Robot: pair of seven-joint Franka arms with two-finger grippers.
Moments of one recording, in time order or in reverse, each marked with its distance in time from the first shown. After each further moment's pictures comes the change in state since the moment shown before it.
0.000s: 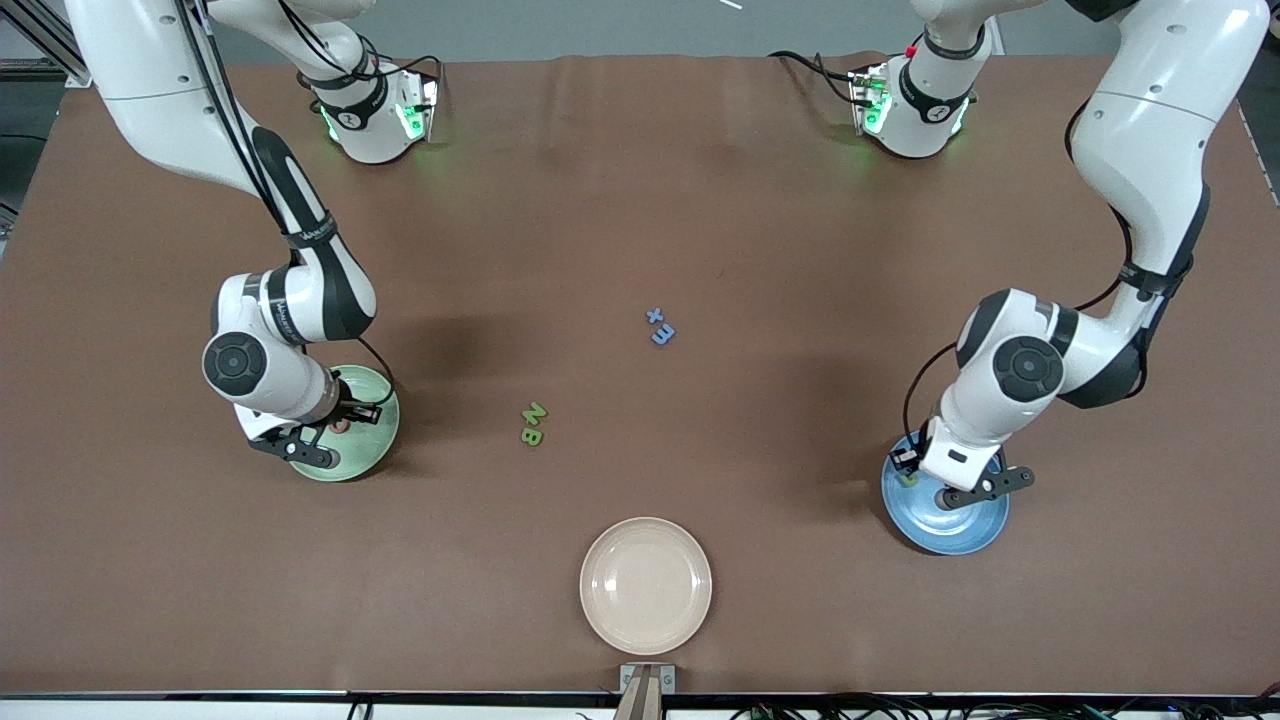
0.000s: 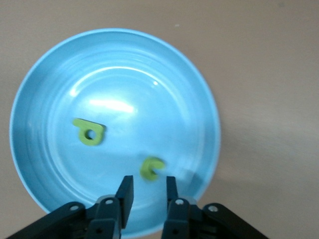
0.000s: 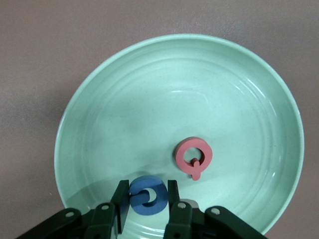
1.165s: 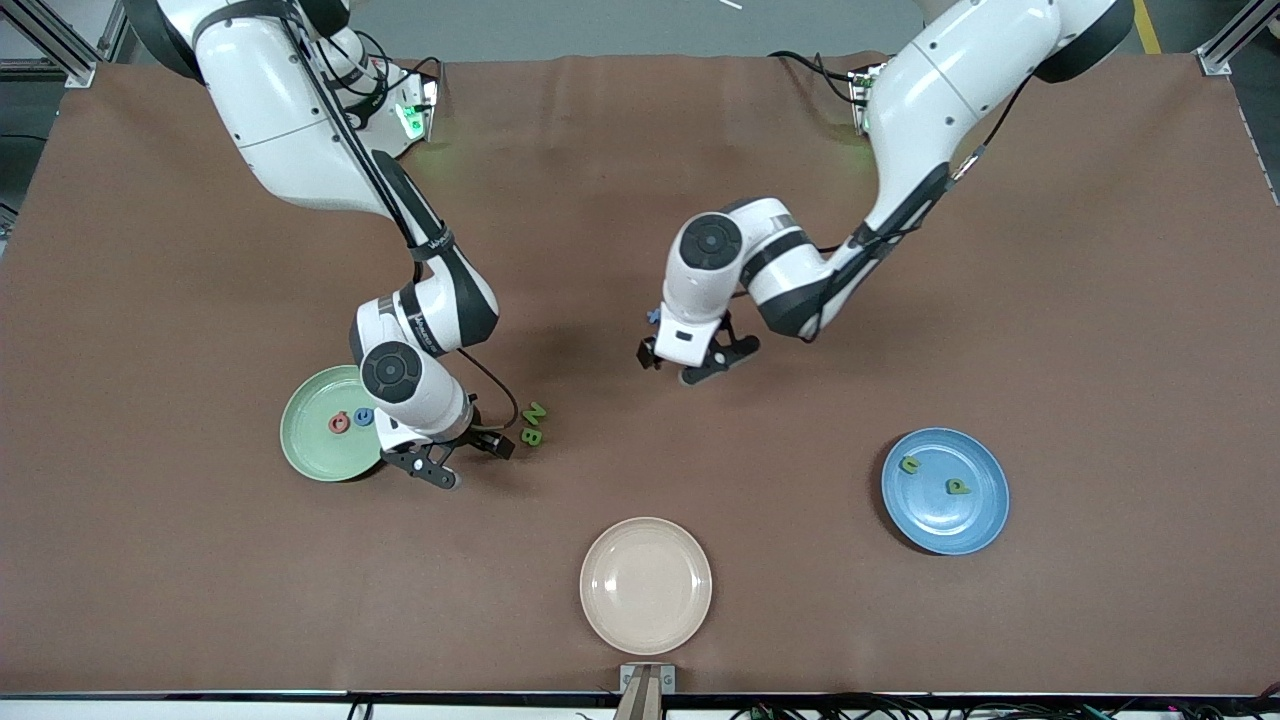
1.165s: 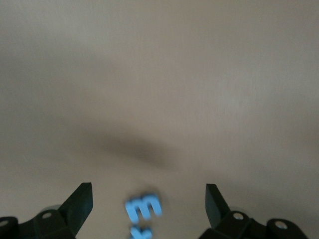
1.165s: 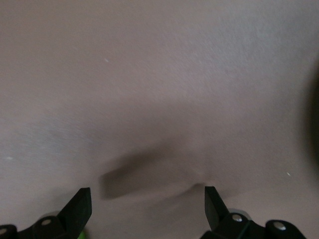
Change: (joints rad) left arm -0.472 0.055 -0.183 0.002 0.001 -0.063 -0.857; right arm 0.239 0.199 0.031 0.272 0.064 0.068 0.377
